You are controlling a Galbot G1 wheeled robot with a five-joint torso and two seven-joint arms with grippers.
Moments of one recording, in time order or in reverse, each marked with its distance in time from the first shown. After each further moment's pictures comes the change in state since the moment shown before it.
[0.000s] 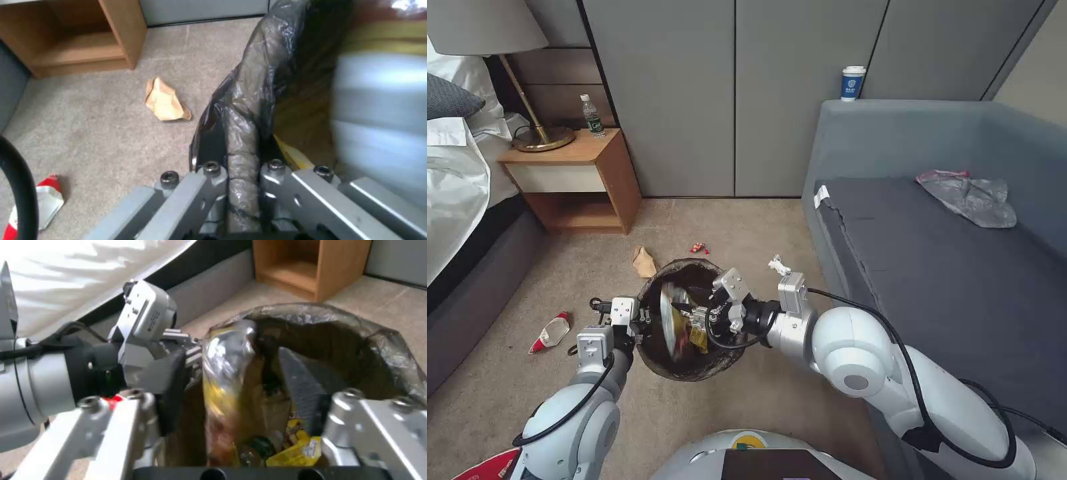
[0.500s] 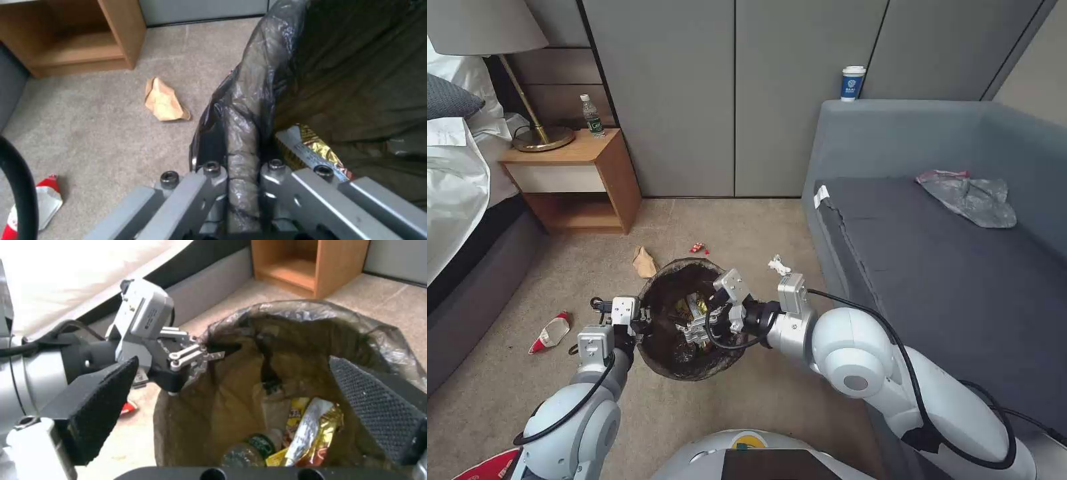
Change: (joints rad) left arm -0.002 -0.002 -0.002 0.003 0.002 0.000 0.005; right arm -0.008 0.001 0.009 -0.001 -0.004 -0.001 -0.001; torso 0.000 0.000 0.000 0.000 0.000
